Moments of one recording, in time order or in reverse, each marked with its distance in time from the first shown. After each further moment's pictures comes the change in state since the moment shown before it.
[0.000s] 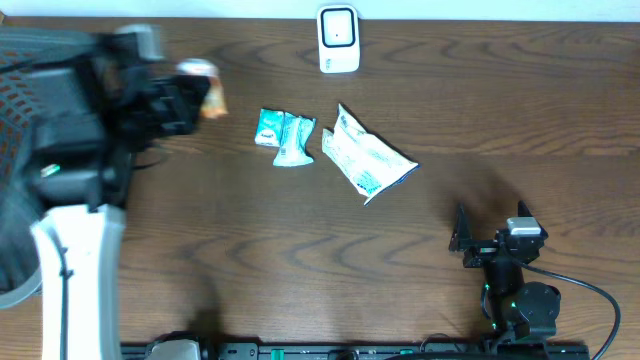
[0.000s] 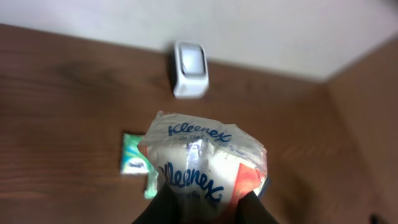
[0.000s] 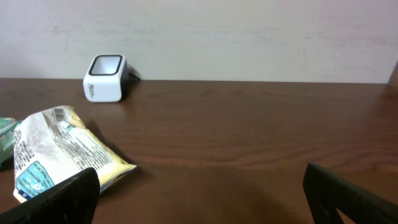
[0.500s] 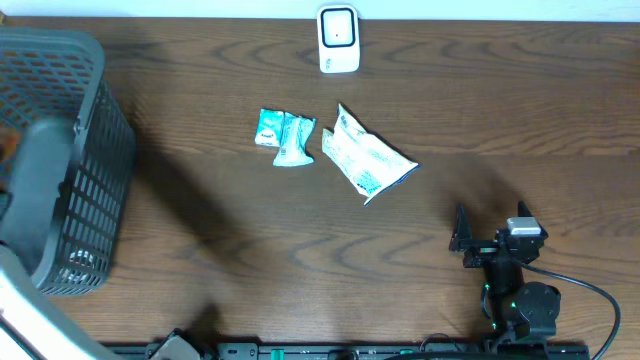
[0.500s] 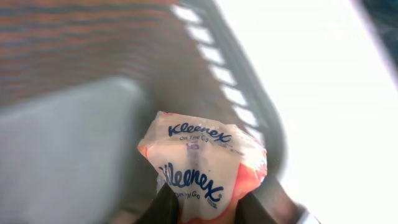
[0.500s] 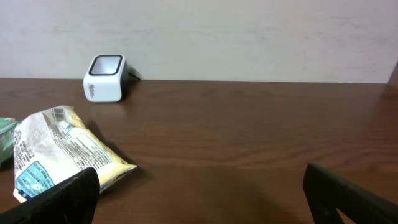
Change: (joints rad) left arm 0.761 -0.023 0.001 0.004 -0.132 -0.313; right arm 0.000 0.000 0.000 0.000 0.000 0.000
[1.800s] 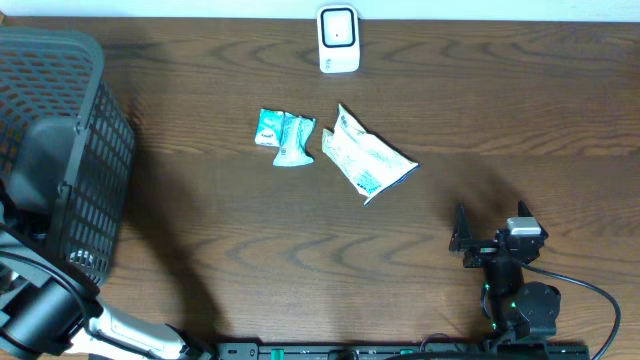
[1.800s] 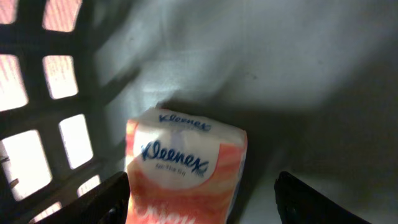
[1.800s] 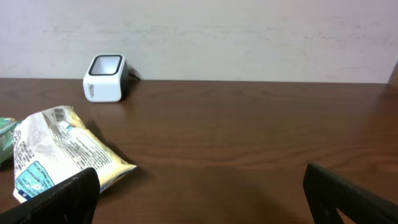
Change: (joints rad) left arm 0.040 0.632 -0.101 -0.176 -0.705 0.003; right arm 0.000 0.000 0.000 0.000 0.000 0.000
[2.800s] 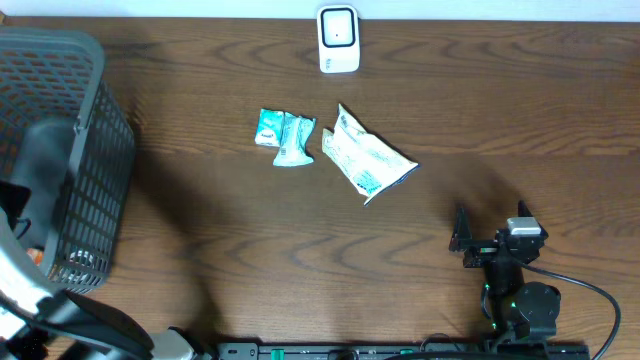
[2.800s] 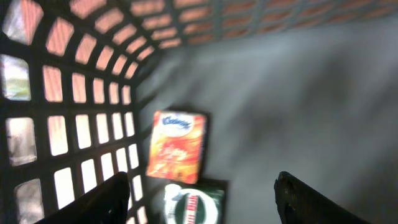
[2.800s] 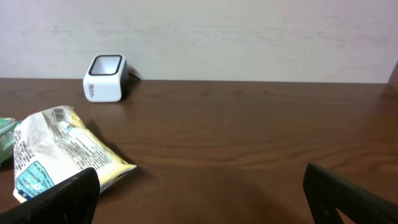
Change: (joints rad) left arm -0.062 -0.335 0.031 -0.052 -0.003 0.024; right arm 0.000 0.000 0.000 0.000 0.000 0.000
